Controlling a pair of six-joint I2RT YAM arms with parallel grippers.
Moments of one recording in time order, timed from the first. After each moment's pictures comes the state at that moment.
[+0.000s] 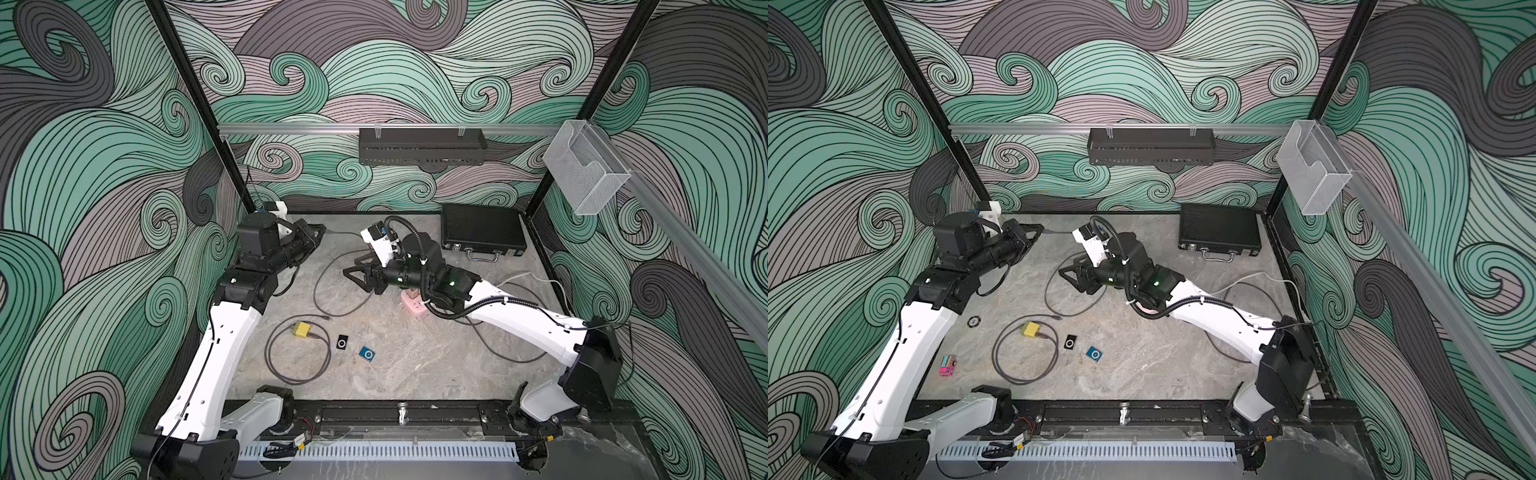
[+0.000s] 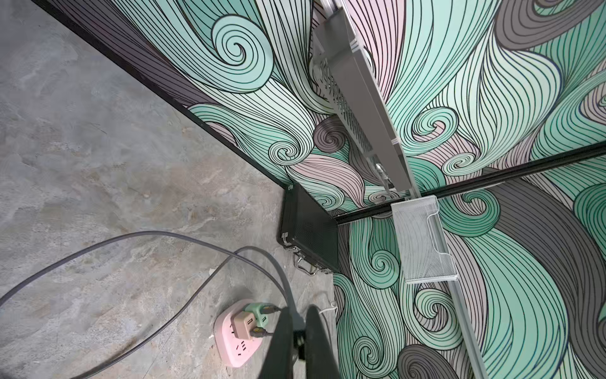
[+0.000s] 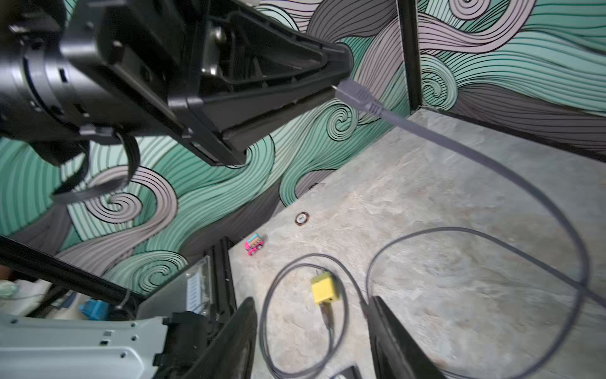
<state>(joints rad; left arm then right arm) -0.16 1.07 1.23 -0.48 0.33 -0.90 0.92 1.57 1.31 0.03 -0.35 0.39</state>
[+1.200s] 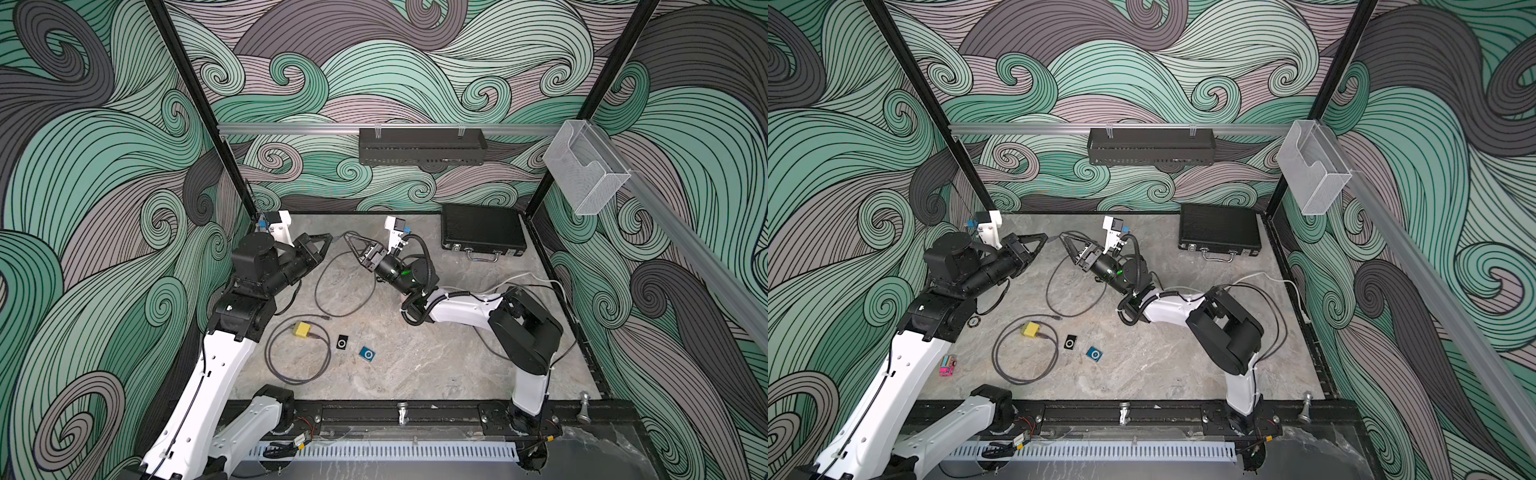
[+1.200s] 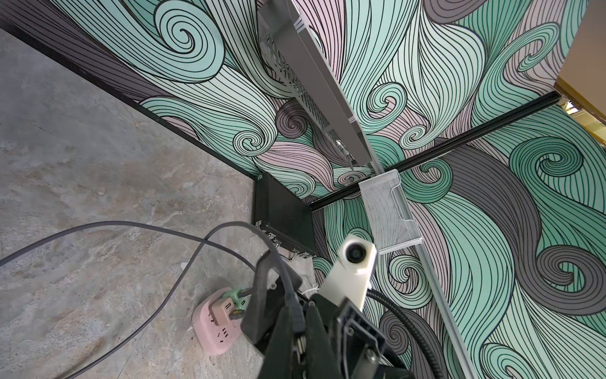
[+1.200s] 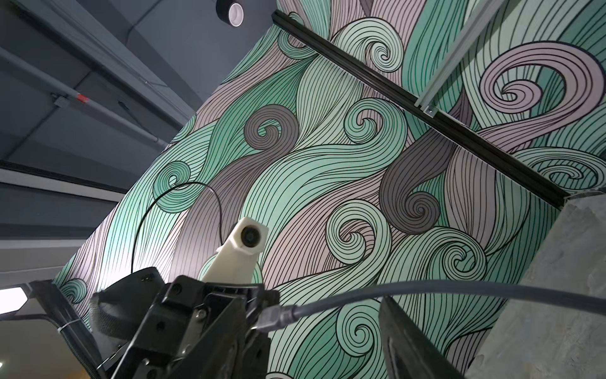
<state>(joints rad) -0.23 0.91 1.11 -0.41 0.33 -0.91 0.88 1.92 1.17 1.25 -0.16 1.14</state>
